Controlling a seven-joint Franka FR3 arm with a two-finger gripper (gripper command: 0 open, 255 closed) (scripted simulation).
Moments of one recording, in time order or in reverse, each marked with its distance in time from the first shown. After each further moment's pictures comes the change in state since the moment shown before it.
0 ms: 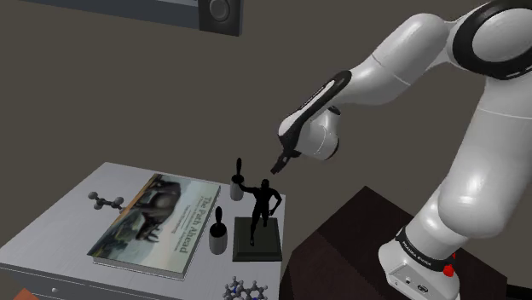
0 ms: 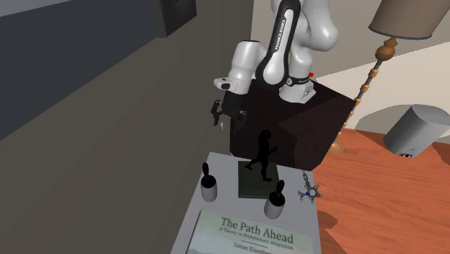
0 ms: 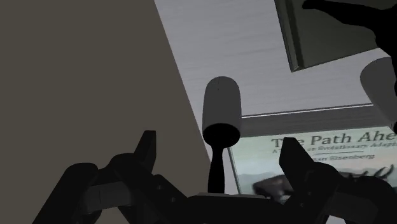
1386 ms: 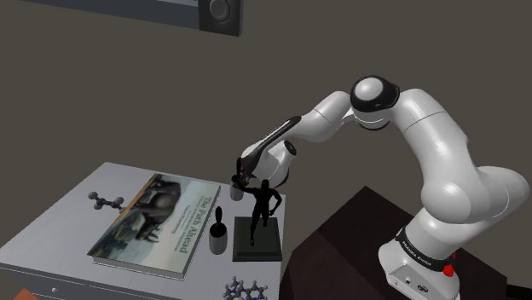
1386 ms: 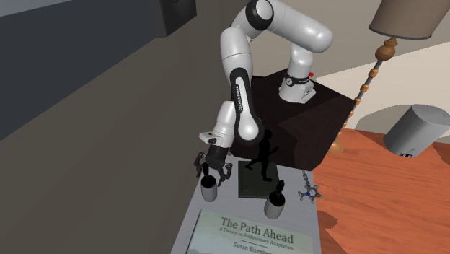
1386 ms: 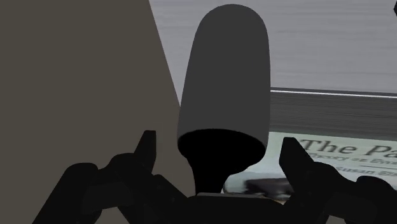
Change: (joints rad) arm -0.417 0.937 0.508 0.597 -0.364 0.462 -0.321
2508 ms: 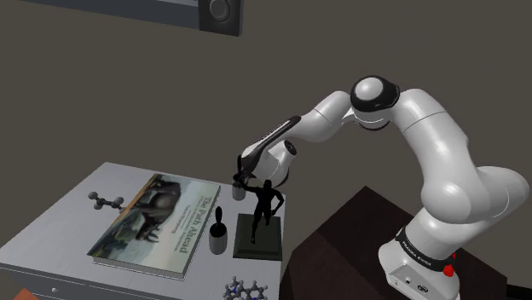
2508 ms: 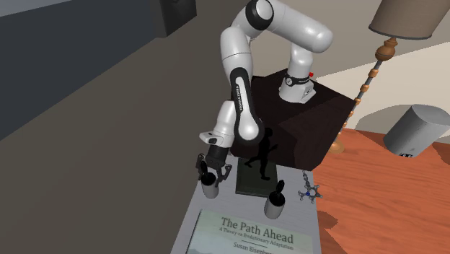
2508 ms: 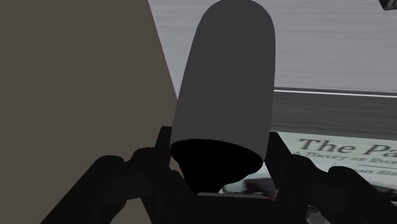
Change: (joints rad) arm -0.002 0.000 0.004 -0.002 0.003 0.002 -0.004
